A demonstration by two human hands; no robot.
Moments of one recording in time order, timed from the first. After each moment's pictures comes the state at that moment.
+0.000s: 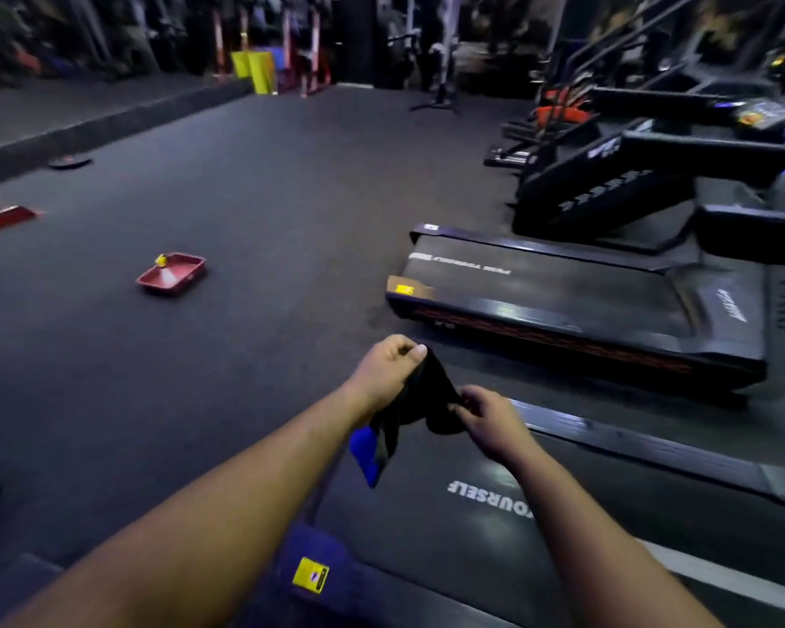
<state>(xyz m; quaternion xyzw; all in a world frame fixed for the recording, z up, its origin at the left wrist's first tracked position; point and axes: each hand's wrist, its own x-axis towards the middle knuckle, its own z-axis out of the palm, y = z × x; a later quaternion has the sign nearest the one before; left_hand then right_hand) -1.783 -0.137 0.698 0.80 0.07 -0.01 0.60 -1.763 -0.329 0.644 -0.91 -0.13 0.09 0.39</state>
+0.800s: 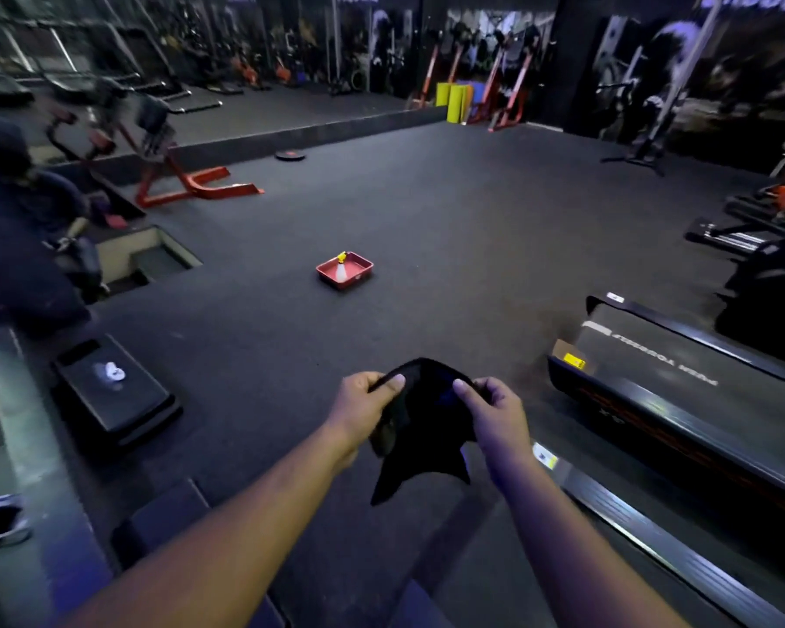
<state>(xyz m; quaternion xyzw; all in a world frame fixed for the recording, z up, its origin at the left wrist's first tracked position) -1.886 0.232 0.680 0.65 0.31 0.17 0.67 -1.775 0.077 0.672 -0.72 -0.13 0.17 0.67</state>
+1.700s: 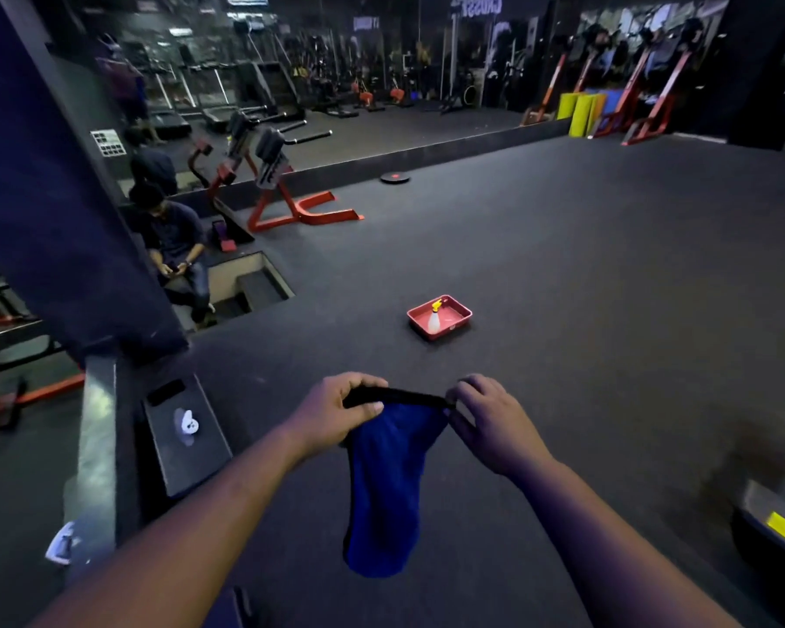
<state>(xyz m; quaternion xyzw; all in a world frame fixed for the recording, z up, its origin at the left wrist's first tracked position) -1.731 0.638 0.732 0.78 0.33 0.16 0.51 -1.508 0.495 0.674 -0.75 -0.61 -0.02 0.26</state>
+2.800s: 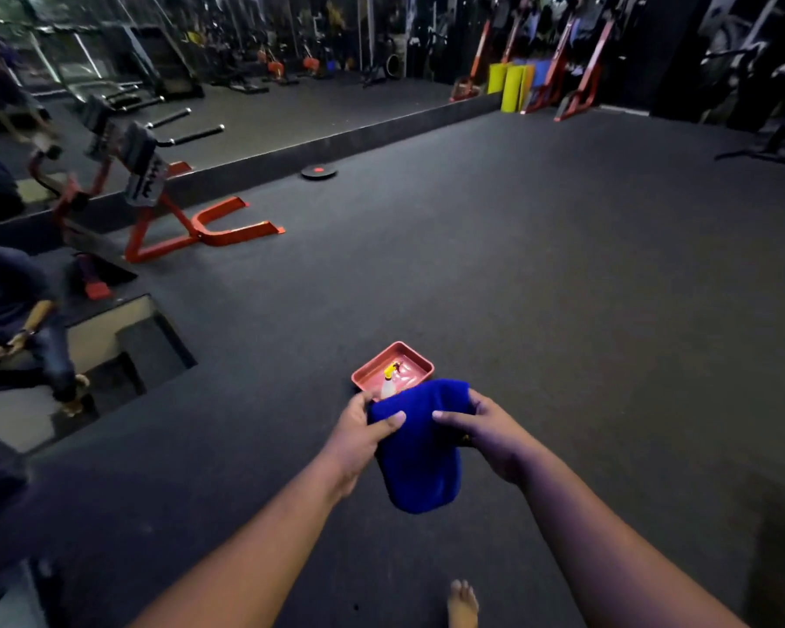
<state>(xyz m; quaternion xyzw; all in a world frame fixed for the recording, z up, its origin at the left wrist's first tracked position) -1.229 1.113 0.644 0.56 0.35 0.13 0.74 -1.072 0.969 0.654 -0.65 -0.22 0.45 0.57</state>
